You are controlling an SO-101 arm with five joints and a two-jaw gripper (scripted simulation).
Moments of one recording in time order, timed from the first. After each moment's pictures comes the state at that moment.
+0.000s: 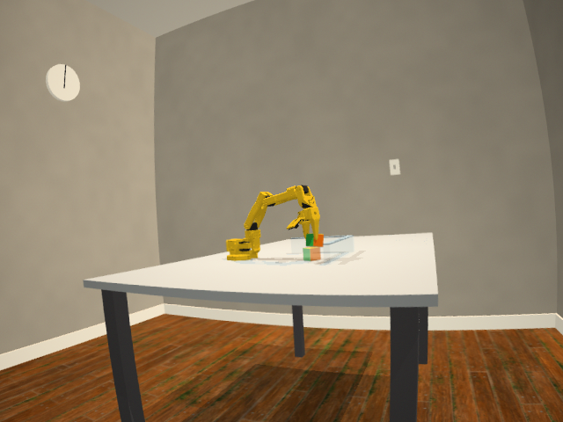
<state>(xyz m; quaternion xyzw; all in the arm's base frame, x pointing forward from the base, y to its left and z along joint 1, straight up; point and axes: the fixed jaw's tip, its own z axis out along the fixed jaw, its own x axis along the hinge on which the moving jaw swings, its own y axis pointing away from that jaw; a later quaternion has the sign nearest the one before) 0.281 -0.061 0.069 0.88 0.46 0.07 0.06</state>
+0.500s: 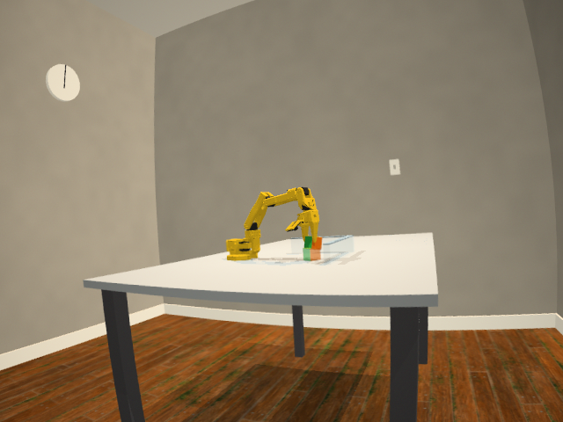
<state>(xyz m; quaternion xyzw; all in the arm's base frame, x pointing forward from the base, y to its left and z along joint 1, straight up) 0.276 -0.061 0.060 0.88 0.46 0.05 0.05</state>
